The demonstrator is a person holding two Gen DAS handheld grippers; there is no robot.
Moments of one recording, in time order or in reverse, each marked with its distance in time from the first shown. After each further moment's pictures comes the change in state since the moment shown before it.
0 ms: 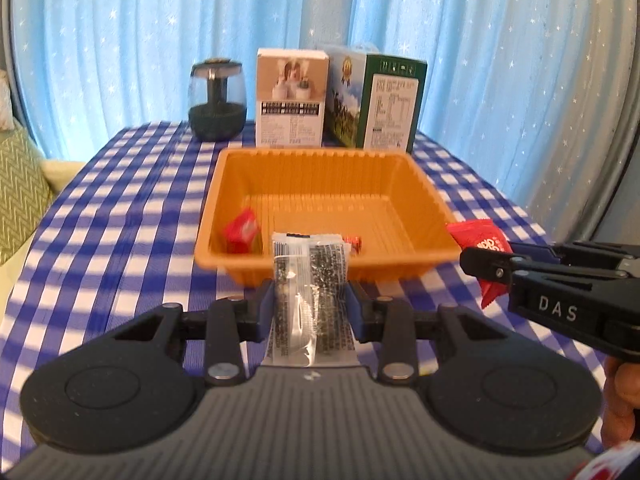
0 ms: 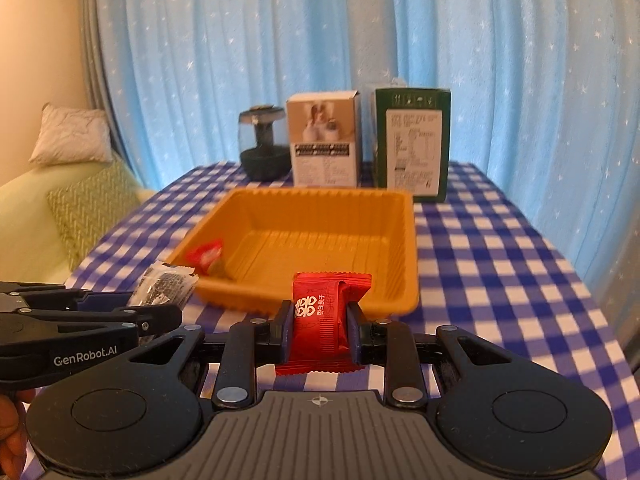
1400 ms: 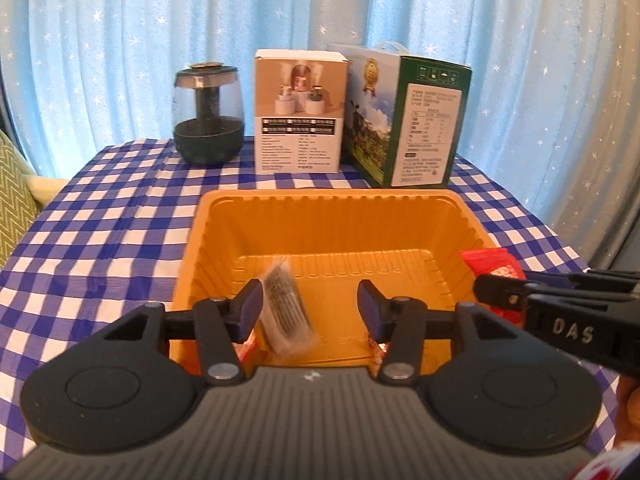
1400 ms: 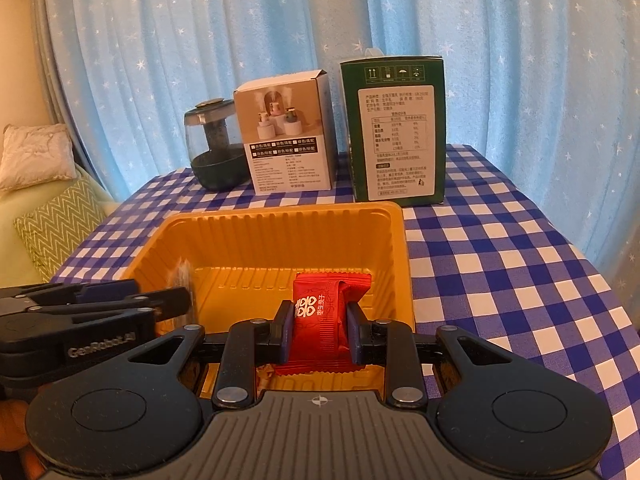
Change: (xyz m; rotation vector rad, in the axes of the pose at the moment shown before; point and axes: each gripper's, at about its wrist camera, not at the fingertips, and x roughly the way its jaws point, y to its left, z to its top) left arm 0.112 0.013 0.056 -0.004 -0.007 0.031; right arm 0.103 -0.043 0.043 0.106 0.060 -0.018
